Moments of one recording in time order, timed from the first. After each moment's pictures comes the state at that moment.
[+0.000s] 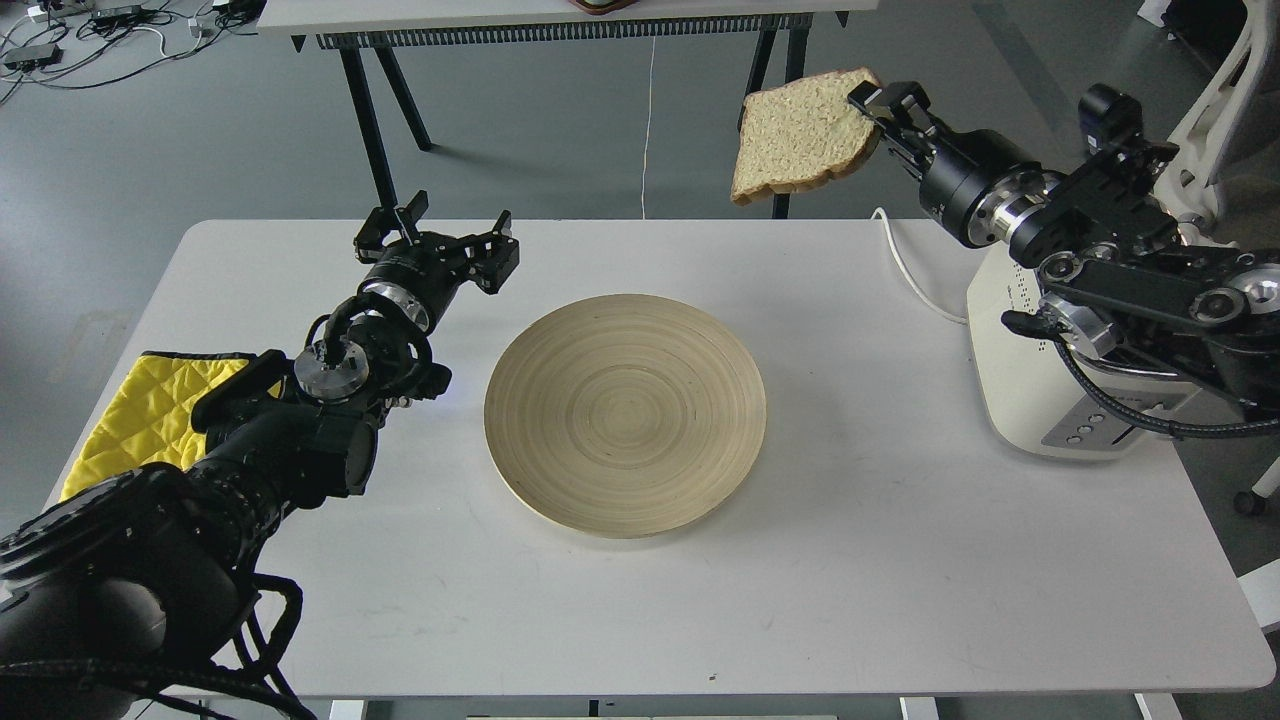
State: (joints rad) left arm -0.89 -0.04 -0.63 -0.19 -1.03 -0.49 0.15; right arm 1.32 -0.64 -0.18 1.14 -0.38 -0.30 0.32
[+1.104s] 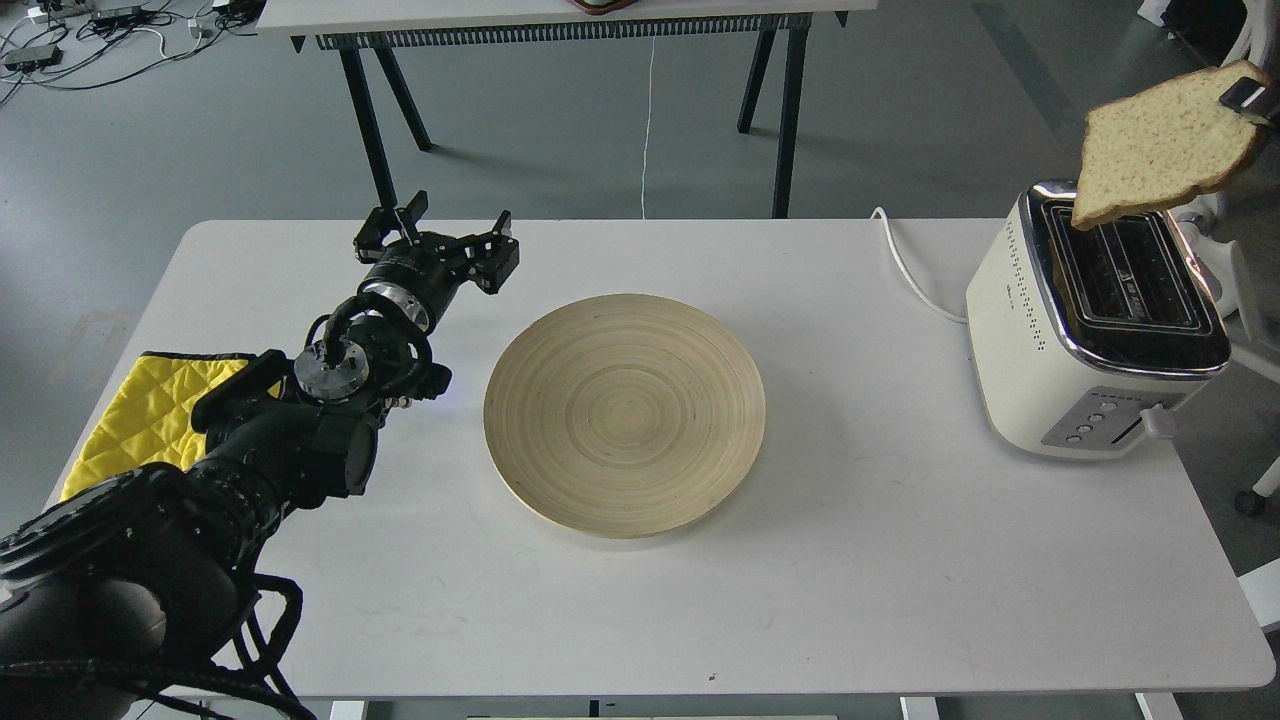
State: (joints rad) left arm -0.89 -0.04 -0.63 -0.19 -1.03 -0.49 0.15; right arm 1.51 -1.17 -0.48 1.28 -0.62 -0.18 0.28
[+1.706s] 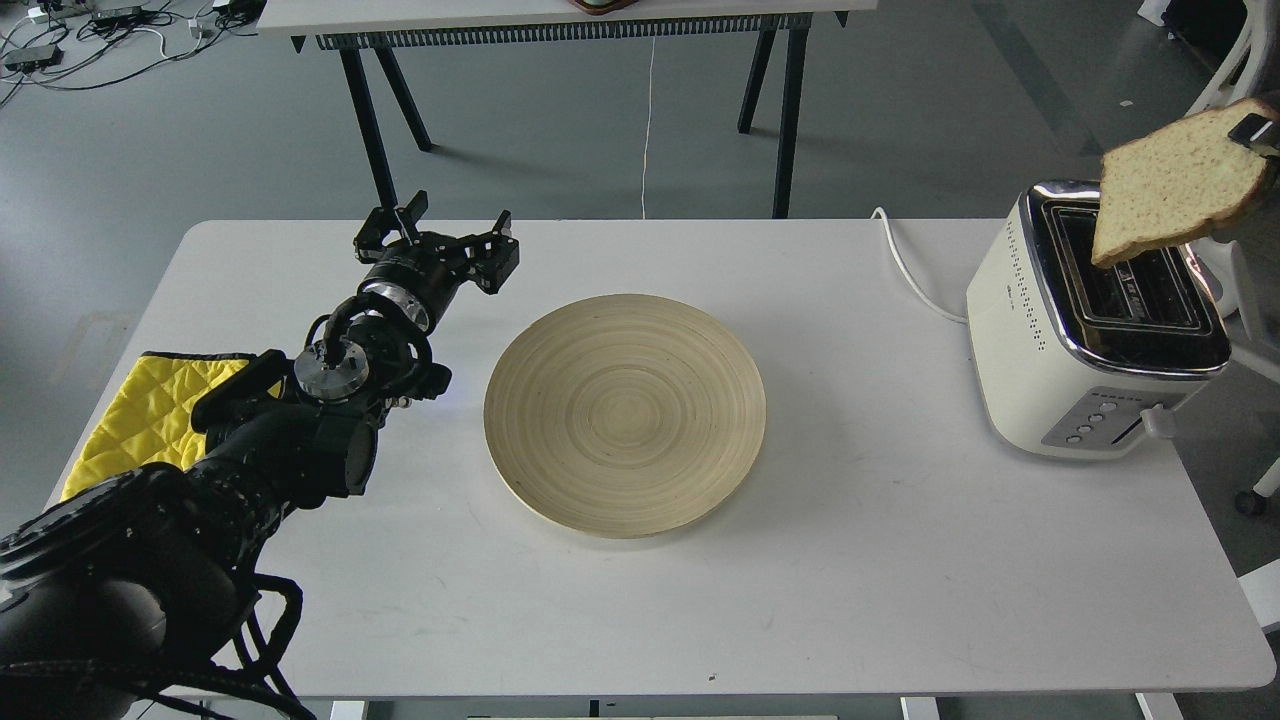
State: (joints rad) left arm -0.89 -0.04 -0.63 -0.19 -1.03 -0.49 0.15; right arm 1.51 -1.21 -0.48 1.30 -0.64 -0.13 0.24
